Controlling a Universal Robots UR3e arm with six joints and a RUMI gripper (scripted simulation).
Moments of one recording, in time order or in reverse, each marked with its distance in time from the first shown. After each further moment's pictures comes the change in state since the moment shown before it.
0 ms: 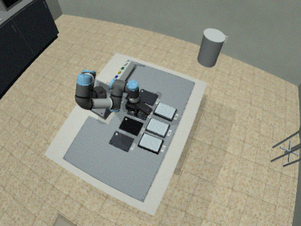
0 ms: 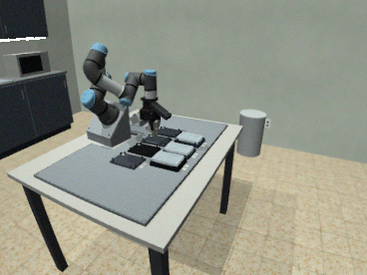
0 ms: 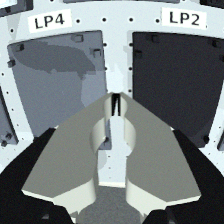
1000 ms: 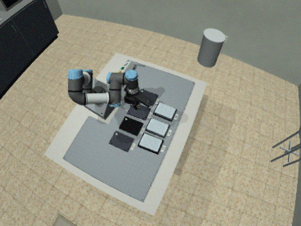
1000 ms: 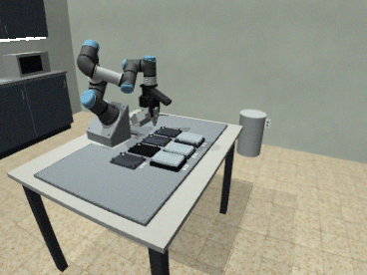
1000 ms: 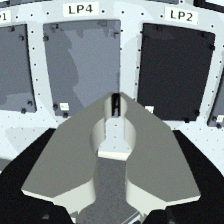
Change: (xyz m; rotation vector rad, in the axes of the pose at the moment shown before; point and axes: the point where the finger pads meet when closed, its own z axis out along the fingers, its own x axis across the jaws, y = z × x) arm -0.014 0.007 -0.065 0.007 -0.002 -0.060
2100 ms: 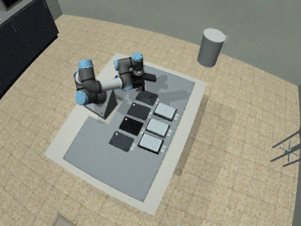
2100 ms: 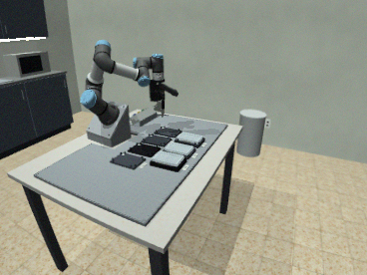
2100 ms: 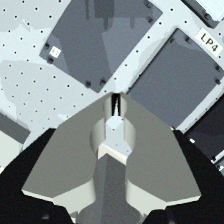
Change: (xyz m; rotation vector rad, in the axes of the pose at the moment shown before) arm -0.141 0.027 0.000 0.003 -0.002 -0.573
